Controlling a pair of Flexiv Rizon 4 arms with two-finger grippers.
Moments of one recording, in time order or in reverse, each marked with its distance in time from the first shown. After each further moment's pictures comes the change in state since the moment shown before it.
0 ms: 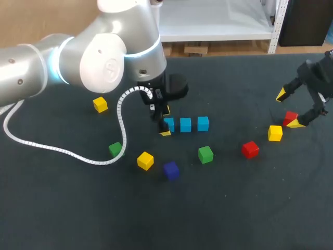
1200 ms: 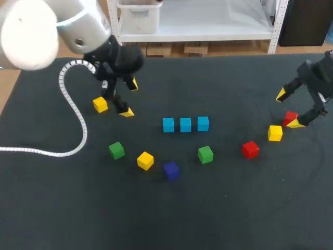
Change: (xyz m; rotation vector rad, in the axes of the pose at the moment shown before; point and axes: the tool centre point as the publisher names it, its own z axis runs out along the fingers) left arm 0.065 -0.010 -0.112 -0.042 -0.123 0.080; right arm 0.000 0.000 0.000 0.000 0.000 0.000
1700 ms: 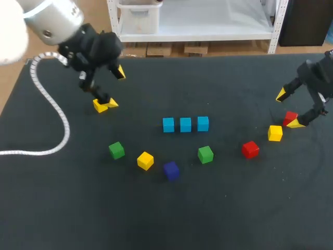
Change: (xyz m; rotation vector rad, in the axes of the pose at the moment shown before) left arm 0.020 0.000 -0.048 -0.052 -0.074 0.095; right arm 0.000 0.000 0.000 0.000 0.000 0.000
